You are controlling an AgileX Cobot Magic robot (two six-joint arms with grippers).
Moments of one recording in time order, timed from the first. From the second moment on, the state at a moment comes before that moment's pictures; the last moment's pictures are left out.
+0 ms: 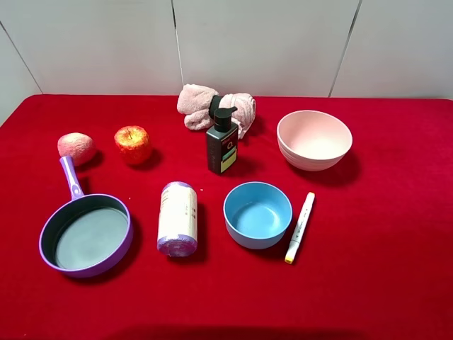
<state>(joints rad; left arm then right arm) -0.06 0.00 -0.49 -0.05 1.07 0.17 -0.04 -0.01 -0.50 0.11 1.03 -0.09</state>
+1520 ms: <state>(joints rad) -0.06 0.00 -0.49 -0.05 1.07 0.17 0.08 0.68 -0.80 0.34 1.09 -0.18</state>
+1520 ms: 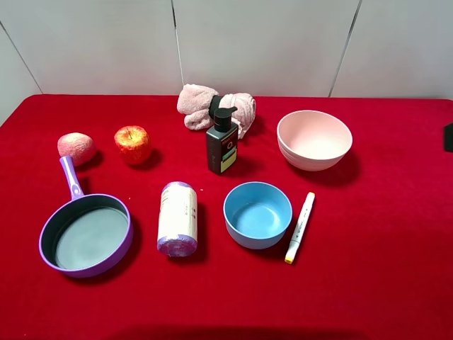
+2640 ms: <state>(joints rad) -0.06 0.00 -0.49 -0.05 1.07 0.17 0.83 1.31 -1.14 -0.01 0.98 0.32</state>
